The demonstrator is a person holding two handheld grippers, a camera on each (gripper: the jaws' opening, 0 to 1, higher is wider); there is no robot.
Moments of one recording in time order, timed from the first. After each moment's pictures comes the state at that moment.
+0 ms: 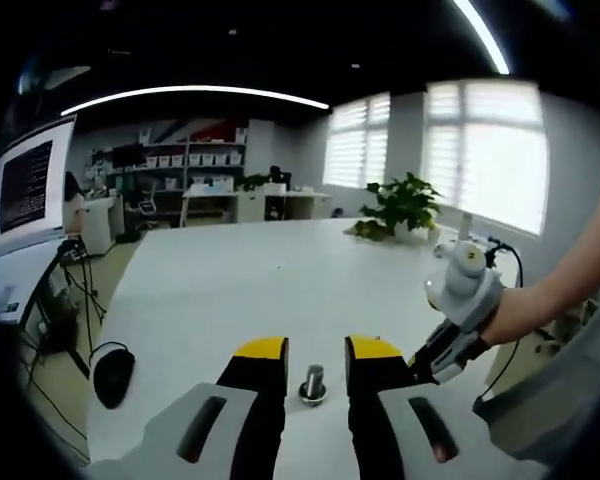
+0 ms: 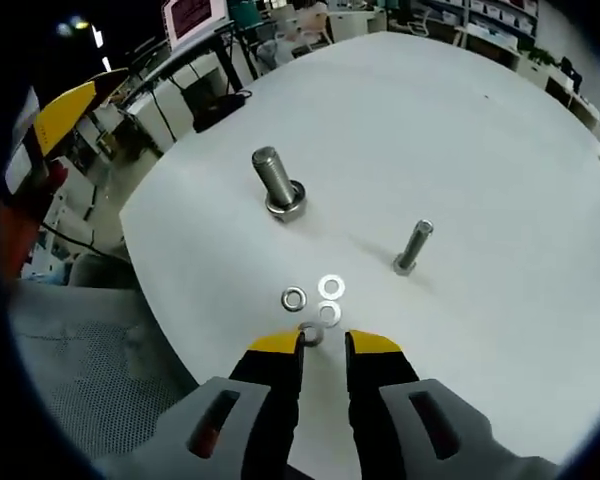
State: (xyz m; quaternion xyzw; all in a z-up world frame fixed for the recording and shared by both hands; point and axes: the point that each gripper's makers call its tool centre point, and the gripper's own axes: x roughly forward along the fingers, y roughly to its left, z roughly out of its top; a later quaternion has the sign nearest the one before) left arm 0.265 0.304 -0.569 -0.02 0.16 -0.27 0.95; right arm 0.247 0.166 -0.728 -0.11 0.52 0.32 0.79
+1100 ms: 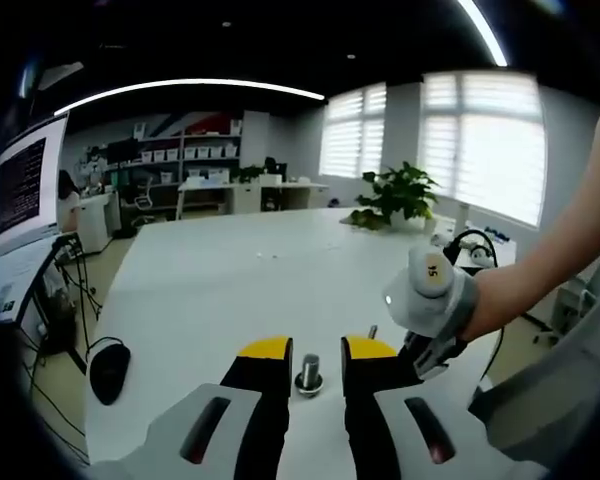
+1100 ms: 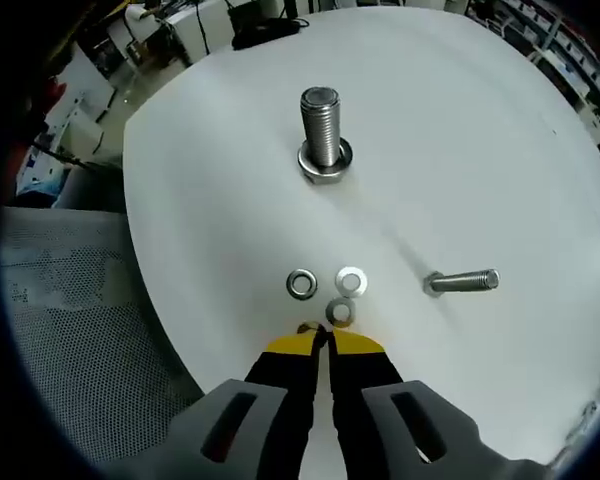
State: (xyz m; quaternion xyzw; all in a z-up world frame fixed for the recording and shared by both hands) left arm 0.261 0.299 -0.580 0.00 0.17 -0.28 0.94; right arm 0.241 0.173 -0.748 -0.26 0.56 0.38 0.69
